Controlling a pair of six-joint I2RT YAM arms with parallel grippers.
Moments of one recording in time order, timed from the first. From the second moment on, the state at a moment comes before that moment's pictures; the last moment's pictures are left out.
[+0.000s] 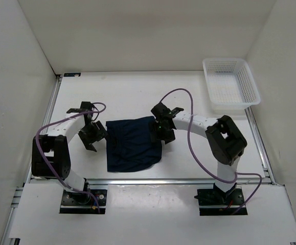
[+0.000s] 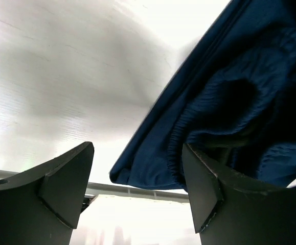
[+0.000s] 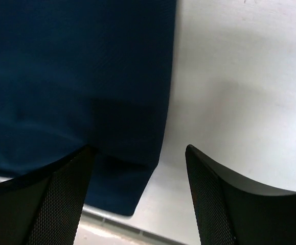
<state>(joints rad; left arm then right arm) -0.08 1.54 0.98 -0.90 0.09 -0.63 0.75 1.84 1.26 -0.65 -0.09 0.52</state>
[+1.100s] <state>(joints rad) -0.06 1.46 1.18 -0.92 0.14 -0.53 0.52 1.30 0.99 -0.73 0.29 0.65</state>
